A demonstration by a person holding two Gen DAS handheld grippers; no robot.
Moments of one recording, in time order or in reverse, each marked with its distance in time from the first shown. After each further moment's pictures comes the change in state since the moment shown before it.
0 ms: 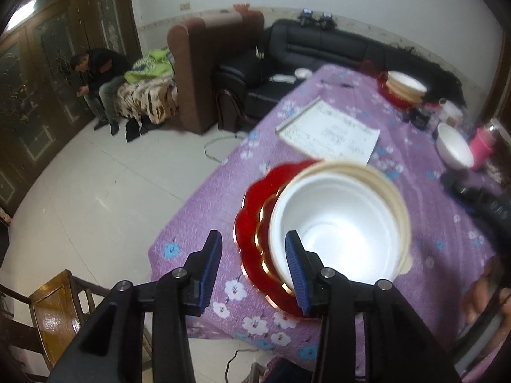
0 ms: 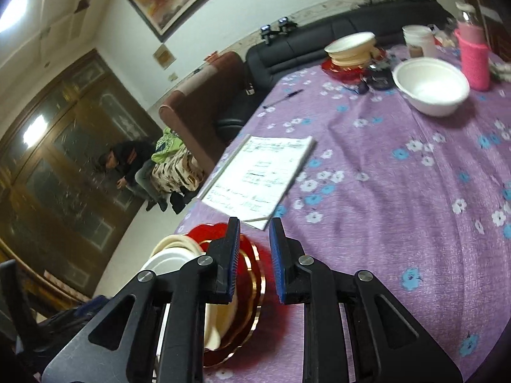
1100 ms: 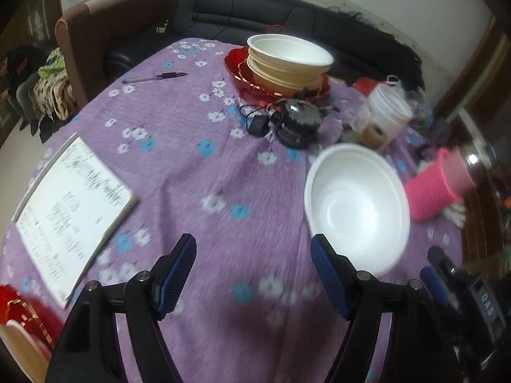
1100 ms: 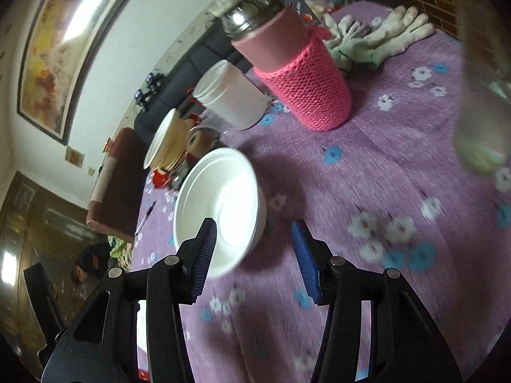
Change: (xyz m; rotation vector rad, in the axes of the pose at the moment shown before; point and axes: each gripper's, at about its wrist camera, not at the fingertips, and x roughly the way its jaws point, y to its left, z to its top) left arm 0.155 -0.341 0.145 0.026 0.188 -0.246; right arm -0.029 -0.301 0.182 0.495 -0.087 -0.211
